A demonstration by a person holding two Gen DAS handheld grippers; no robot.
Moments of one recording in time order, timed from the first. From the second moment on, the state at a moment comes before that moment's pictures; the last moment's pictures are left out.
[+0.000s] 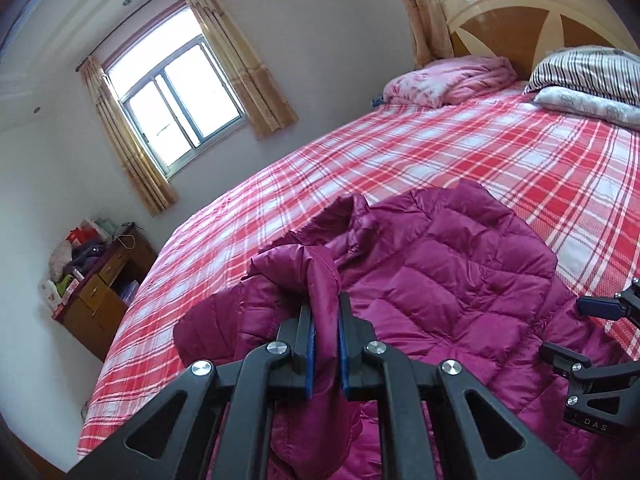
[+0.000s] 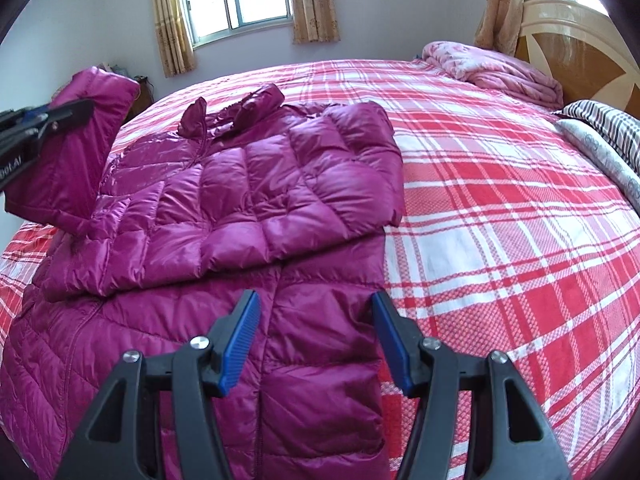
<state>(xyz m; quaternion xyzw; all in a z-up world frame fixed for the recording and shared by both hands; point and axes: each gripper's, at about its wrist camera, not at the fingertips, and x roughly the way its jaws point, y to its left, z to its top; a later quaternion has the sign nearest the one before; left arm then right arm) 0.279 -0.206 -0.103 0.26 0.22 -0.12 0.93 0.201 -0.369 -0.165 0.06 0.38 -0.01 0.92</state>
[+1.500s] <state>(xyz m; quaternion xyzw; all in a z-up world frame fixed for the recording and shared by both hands) 0.409 -0.055 -0.165 0.16 0.33 0.01 0.93 0.278 -0.284 -0.152 0.04 0.40 0.08 0.91</state>
